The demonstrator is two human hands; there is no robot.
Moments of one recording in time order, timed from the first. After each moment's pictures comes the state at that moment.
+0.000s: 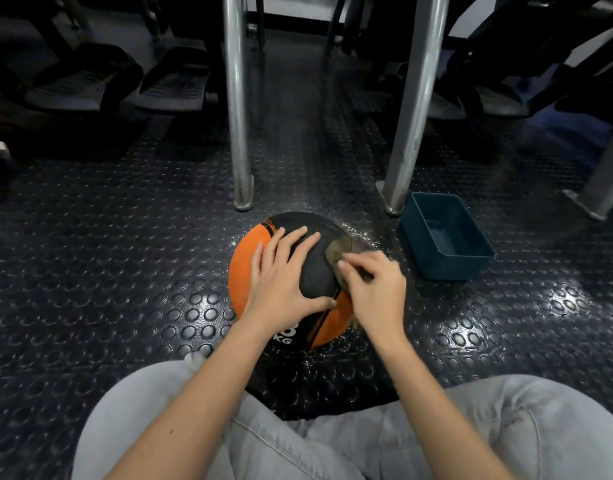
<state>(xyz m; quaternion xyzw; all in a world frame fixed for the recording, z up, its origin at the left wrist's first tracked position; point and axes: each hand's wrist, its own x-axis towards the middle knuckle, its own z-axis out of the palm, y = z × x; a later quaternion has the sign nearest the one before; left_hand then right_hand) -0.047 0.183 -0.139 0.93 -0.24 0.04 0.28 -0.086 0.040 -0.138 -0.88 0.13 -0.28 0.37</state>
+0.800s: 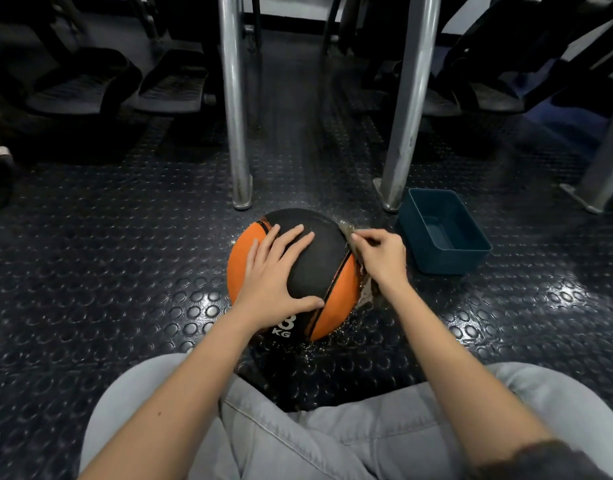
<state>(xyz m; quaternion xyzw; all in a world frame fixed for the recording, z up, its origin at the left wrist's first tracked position) -0.042 0.197 -0.150 0.90 -0.30 0.04 0.31 -0.042 0.002 -0.138 -0.85 0.20 -0.18 0.45</state>
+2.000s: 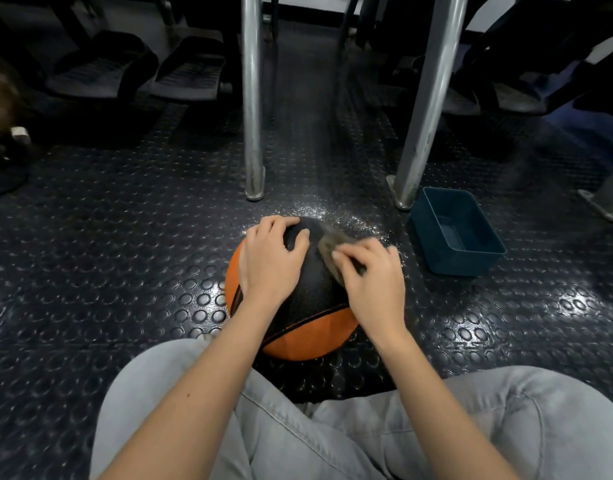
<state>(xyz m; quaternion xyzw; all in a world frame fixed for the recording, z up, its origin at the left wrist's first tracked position) -0.040 0.188 -0.130 0.92 -0.05 0.12 0.37 -0.096 0.058 -0.133 -0.91 0.06 -0.28 0.30</state>
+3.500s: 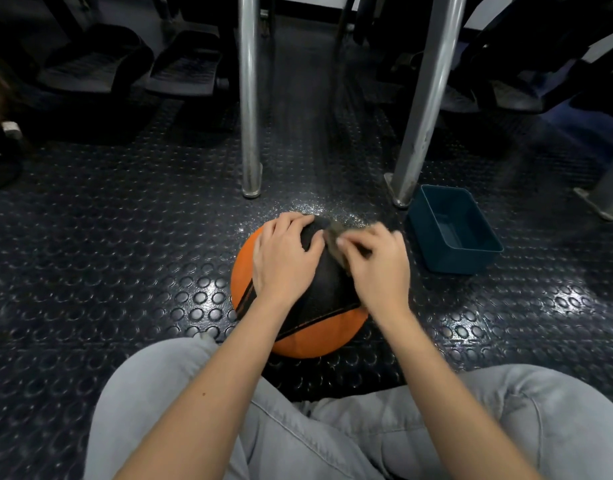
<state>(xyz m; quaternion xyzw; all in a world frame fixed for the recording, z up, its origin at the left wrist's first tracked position) -0.044 0.171 -0.128 0.92 -0.09 0.13 0.35 -0.083 0.048 -0.124 -0.91 0.06 -0.29 0.29</state>
